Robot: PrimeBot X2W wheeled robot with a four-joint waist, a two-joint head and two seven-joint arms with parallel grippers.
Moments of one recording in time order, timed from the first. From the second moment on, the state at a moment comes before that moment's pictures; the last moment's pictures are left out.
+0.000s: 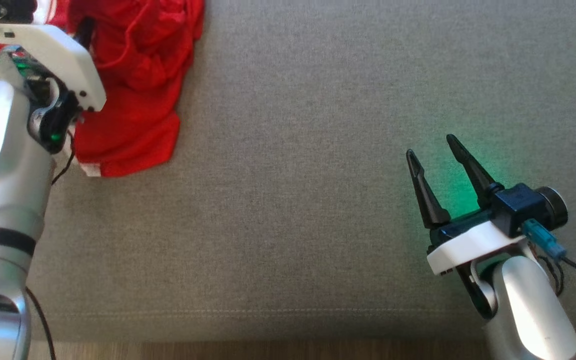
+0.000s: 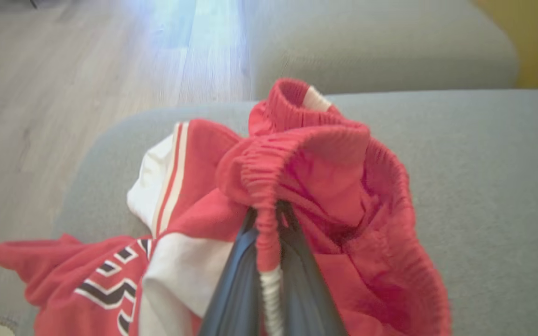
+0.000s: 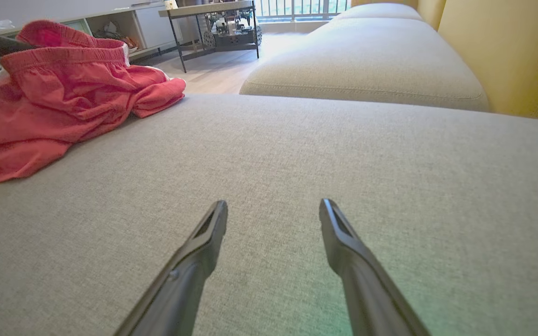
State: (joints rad) left arm -1.01 0.31 -0.48 0.92 -0.56 -0.13 0.09; right arm -0.23 -0.05 0.06 0.22 0.01 0.13 -0.25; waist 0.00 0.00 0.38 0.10
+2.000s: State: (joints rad) left arm -0.96 0.38 -0.87 0.75 -0.86 -0.12 -0.22; right arm -0.21 -0.05 0.18 0.07 0.17 0.13 -0.25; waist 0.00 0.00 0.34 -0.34
